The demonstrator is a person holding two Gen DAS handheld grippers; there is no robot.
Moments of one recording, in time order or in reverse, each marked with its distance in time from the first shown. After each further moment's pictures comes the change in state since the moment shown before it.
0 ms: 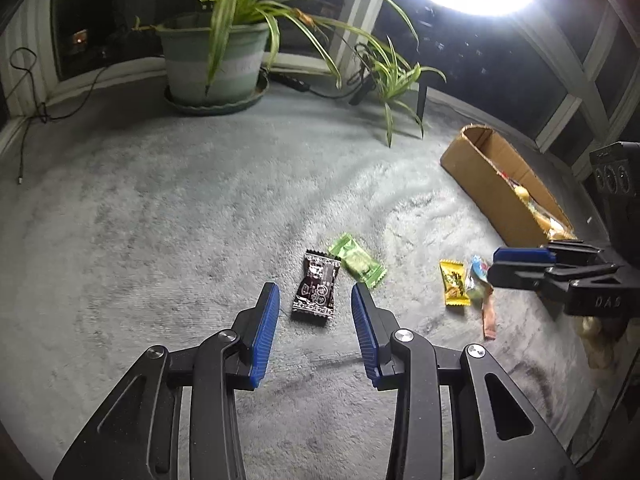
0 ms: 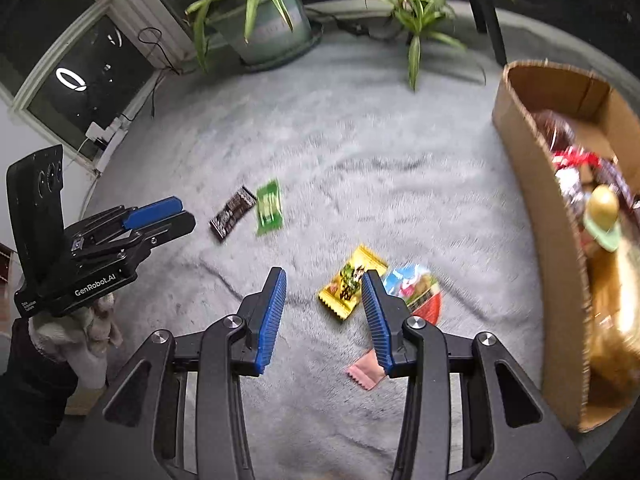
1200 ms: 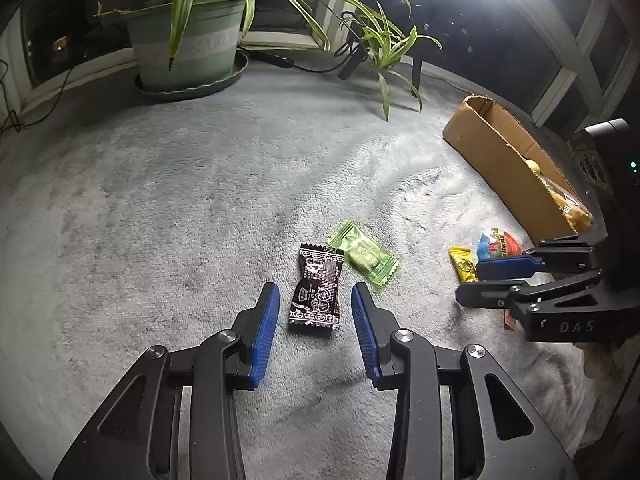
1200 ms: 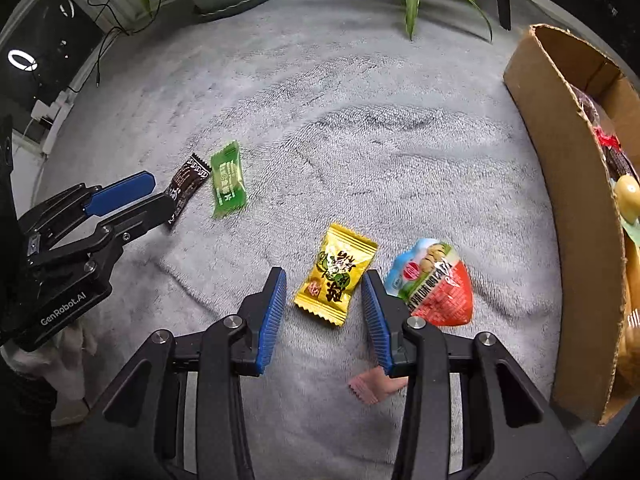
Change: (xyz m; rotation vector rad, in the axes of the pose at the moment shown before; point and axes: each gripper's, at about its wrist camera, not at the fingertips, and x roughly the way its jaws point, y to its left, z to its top) left arm 0.031 0.000 0.003 0.062 0.050 -0.024; right arm 0.059 0.017 0.015 0.026 0.152 -0.169
